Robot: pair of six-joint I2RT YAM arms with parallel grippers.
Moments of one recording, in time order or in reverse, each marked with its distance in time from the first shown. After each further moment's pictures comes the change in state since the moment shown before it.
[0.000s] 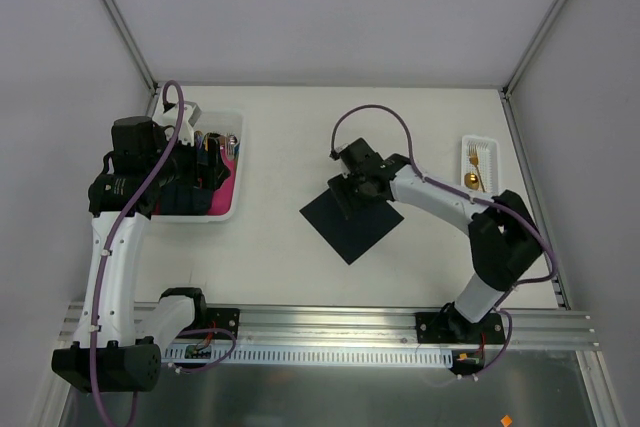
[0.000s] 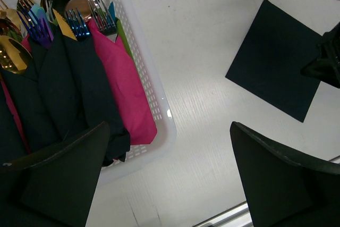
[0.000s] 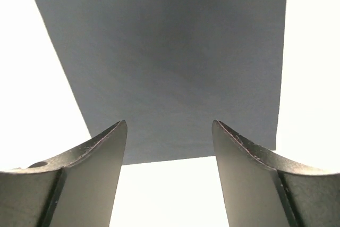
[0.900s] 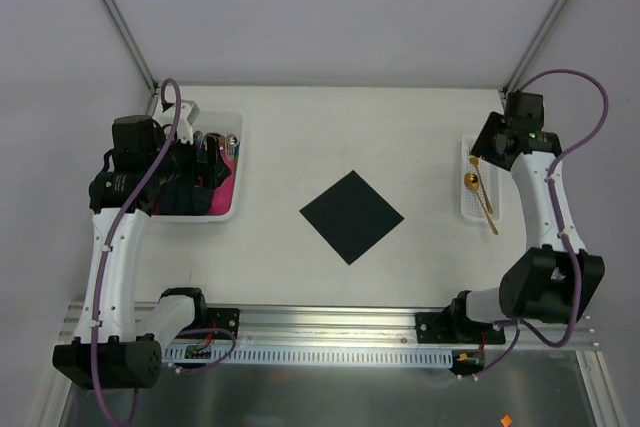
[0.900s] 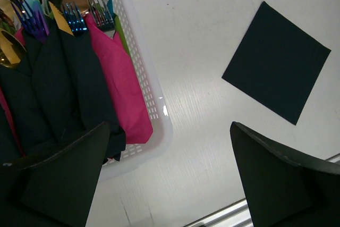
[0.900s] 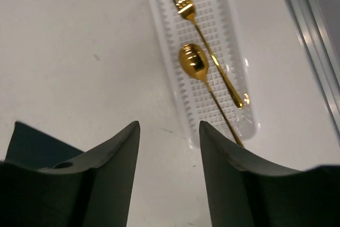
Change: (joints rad) left arm 0.013 0.013 0.003 -0.003 -0.003 -0.038; right arm -0.801 -0.358 0.076 -0.093 0.082 0.196
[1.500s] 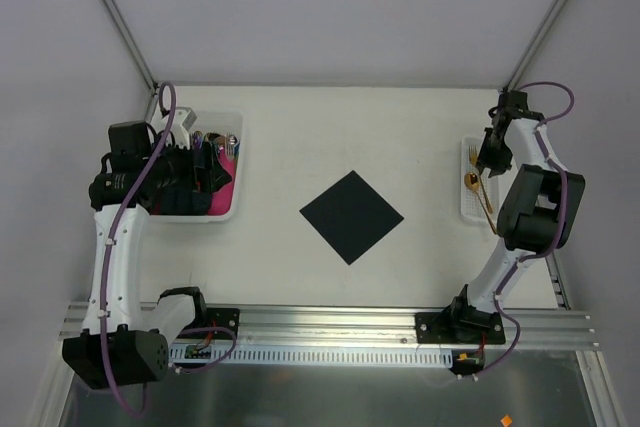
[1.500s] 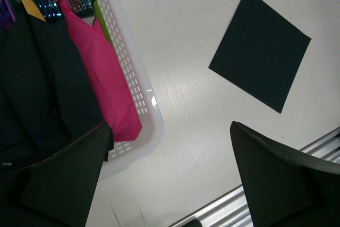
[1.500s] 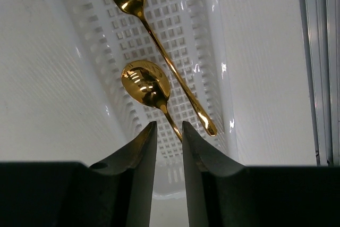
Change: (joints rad) left arm 0.081 0.018 -0.067 0.005 0.159 0.029; right arm -0.145 0.513 0.223 -0.092 0.010 -0.155
